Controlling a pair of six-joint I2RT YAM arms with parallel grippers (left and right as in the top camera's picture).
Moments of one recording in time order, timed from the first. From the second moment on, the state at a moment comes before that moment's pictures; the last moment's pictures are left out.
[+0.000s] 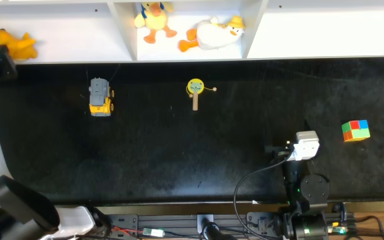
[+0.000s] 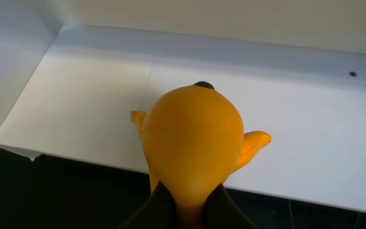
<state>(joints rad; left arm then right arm) 0.57 1.60 1.30 -0.32 0.32 0.24 0.09 0.01 0.04 -0.10 0.02 0.00</state>
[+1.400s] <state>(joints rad) 0.48 1.69 1.32 -0.20 0.27 0.24 0.09 0.01 0.04 -0.10 0.02 0.00</state>
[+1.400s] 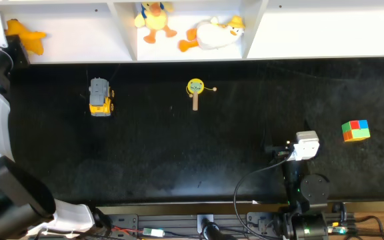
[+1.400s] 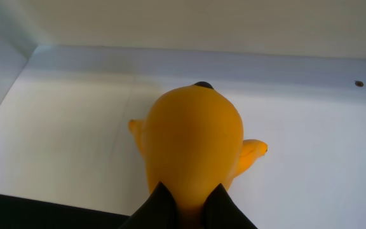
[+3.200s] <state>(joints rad) 0.50 1.25 0.88 -0.31 0.25 0.24 0.09 0.01 0.04 -0.10 0.02 0.00</state>
